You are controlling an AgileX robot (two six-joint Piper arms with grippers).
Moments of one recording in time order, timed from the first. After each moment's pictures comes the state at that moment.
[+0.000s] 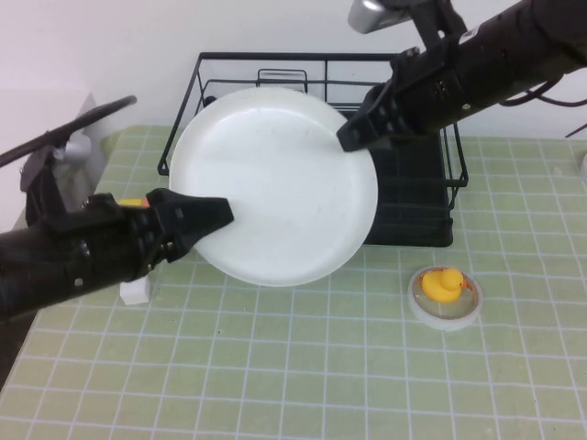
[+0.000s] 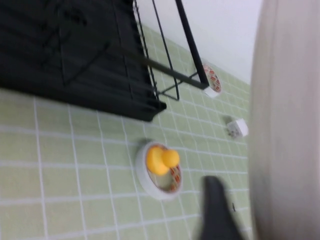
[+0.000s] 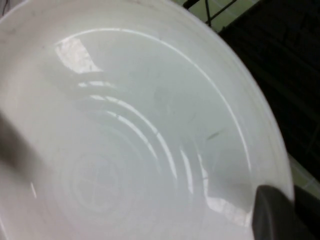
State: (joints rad) right arm 0.39 1.87 -1.73 0.63 0.90 -0.60; left arm -0.17 1.31 -0.73 -1.68 0.67 1.09
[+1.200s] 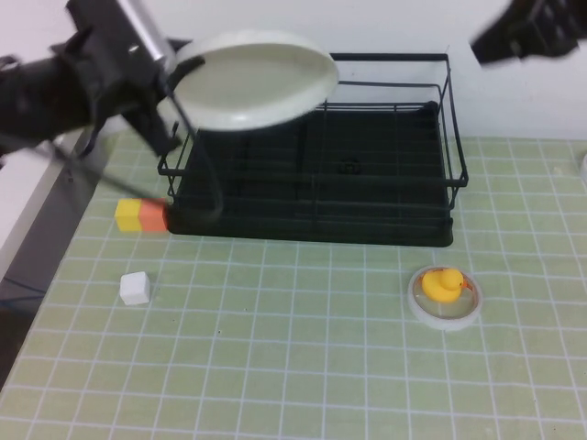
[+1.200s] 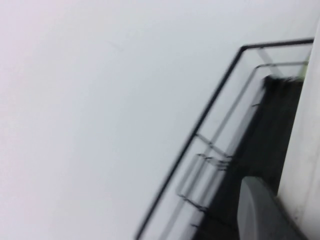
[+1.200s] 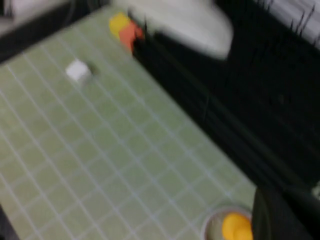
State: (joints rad) right arm 0.27 1.61 -1.84 0.40 1.19 -0.54; left arm -0.17 1.61 -1.25 -1.69 0.53 2.56
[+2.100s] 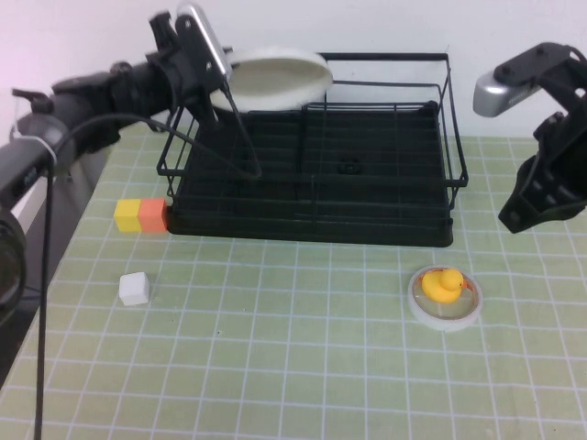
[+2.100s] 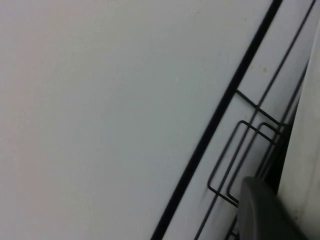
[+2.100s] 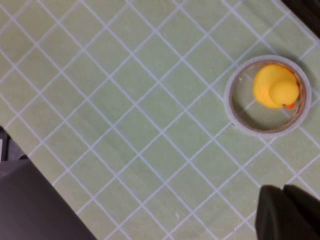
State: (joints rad) right arm 0.27 1.62 -1.47 0.26 1.19 -0.49; left arm -0.17 2.35 -2.03 -1.69 0.50 2.67
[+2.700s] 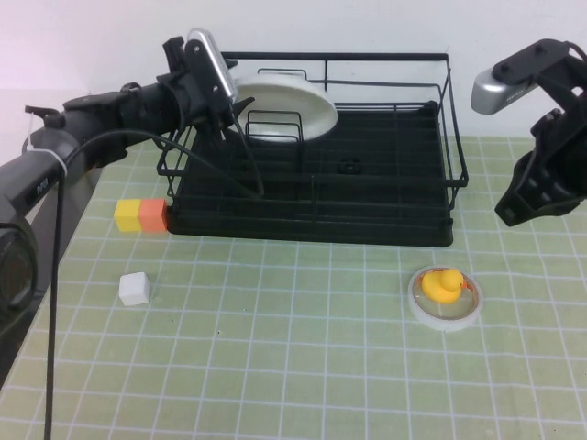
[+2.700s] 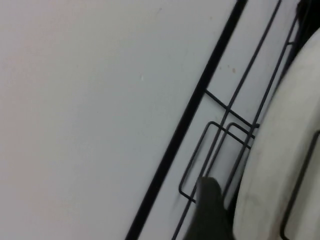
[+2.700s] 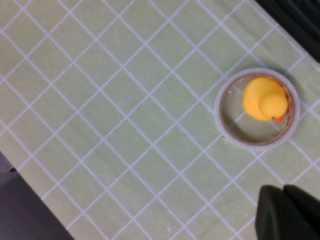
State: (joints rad) right arm 0.27 1.62 -1.46 0.26 1.14 -0.50; left arm -0.17 2.41 -2.04 -1.69 0.55 2.68
